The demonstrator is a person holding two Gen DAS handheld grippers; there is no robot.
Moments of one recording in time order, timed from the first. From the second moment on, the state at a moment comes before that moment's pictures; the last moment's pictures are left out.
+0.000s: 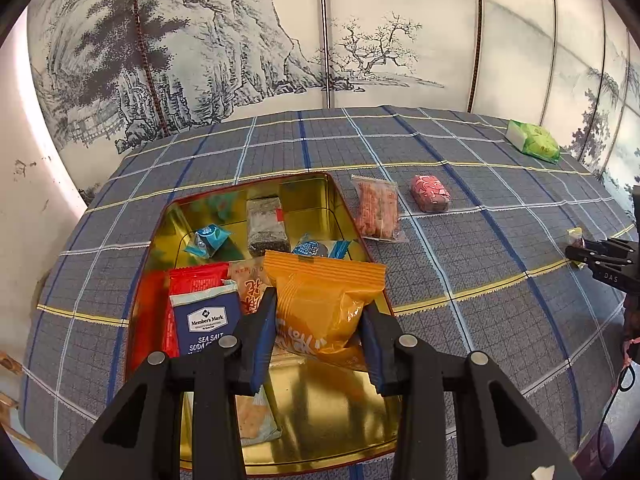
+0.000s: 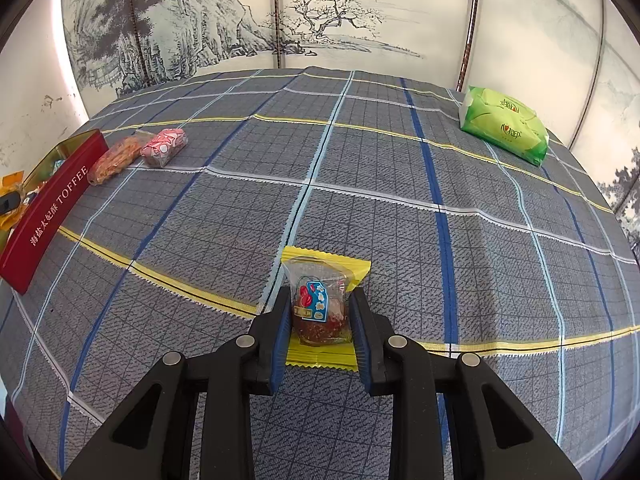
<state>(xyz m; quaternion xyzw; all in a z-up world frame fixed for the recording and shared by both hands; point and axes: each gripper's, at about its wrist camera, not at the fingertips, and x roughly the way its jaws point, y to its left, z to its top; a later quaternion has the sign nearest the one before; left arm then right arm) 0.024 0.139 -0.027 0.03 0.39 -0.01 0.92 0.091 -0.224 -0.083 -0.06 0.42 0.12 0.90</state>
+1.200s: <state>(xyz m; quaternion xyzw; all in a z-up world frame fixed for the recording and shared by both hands) 0.010 0.133 -0.015 0.08 0.35 0.06 0.93 0.091 -0.224 -0.083 -0.06 0.42 0.12 0.90</state>
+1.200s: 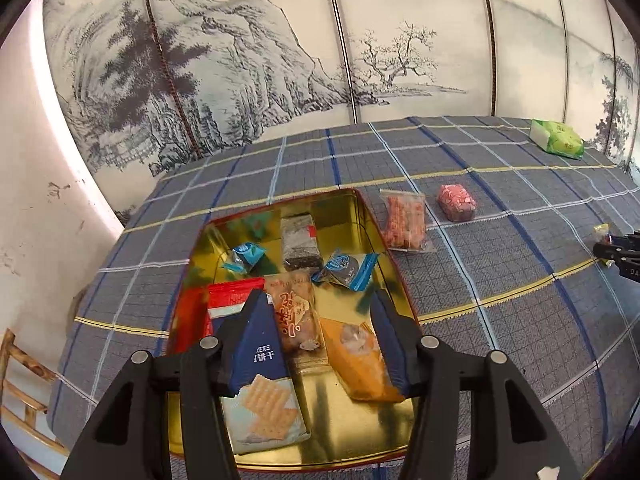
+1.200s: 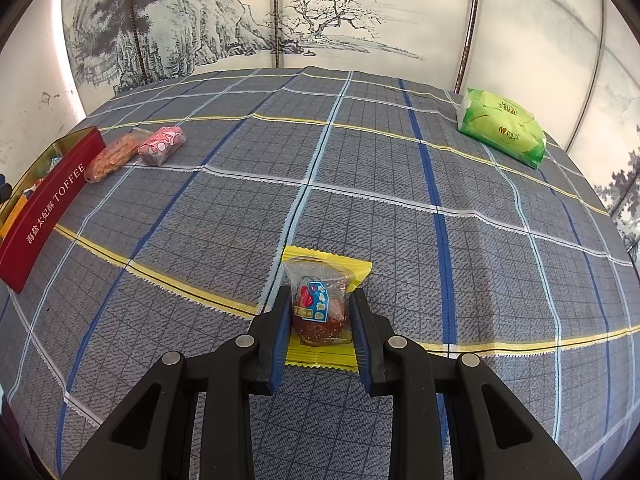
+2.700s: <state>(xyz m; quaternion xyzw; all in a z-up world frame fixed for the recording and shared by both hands) -0.049 0.156 0.061 0.05 0.30 0.13 0.94 0.044 -0.104 -0.006 -0.07 0.37 0.24 0.90</state>
